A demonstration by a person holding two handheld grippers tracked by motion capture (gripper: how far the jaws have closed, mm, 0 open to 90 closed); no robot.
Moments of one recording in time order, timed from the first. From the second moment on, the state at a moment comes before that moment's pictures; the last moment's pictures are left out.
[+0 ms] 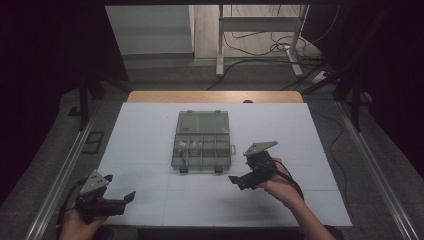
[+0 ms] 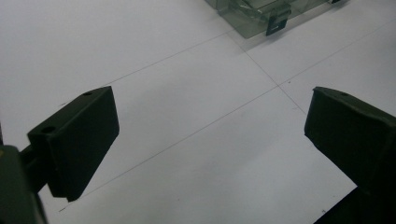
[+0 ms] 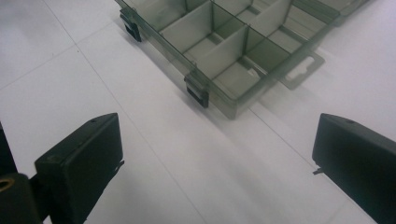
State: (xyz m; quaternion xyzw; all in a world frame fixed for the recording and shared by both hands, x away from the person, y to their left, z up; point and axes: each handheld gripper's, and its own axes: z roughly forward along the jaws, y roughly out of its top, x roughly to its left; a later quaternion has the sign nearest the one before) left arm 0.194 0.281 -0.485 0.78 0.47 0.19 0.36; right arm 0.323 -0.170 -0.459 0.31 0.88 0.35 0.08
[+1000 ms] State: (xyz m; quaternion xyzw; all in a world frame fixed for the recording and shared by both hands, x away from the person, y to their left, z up) left arm 0.194 0.281 -0.485 0.78 0.48 0.19 0.36; right arm 0.298 -0.231 -0.454 0.35 0.86 0.35 0.13
